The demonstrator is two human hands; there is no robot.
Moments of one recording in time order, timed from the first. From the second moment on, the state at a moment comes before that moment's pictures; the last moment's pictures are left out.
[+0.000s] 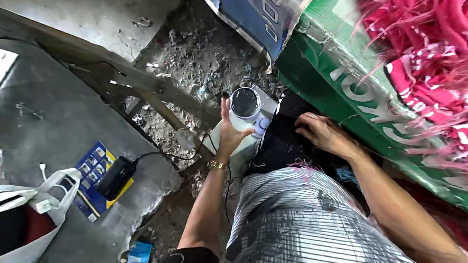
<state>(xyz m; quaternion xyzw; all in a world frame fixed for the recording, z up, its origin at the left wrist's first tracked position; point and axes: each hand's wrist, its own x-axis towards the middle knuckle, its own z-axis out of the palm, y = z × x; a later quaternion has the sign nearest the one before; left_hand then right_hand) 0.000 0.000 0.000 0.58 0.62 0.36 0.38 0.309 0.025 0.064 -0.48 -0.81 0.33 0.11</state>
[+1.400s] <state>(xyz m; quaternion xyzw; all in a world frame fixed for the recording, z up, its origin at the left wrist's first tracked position) -0.023 0.074 0.010 0.49 0.71 0.45 0.23 0.178 0.127 -0.003 -0.49 -0.68 0.54 0.05</state>
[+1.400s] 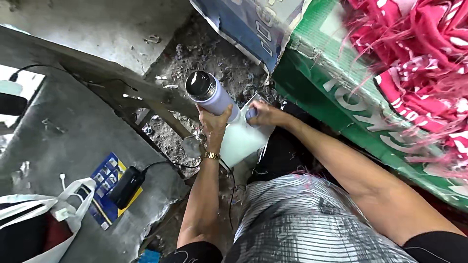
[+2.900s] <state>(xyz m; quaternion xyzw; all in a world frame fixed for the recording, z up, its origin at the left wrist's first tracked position) -0.004 0.063 0.052 0.62 0.60 0.43 0.25 0.150 0.172 0.260 -0.20 -0.97 0.13 -0.04</state>
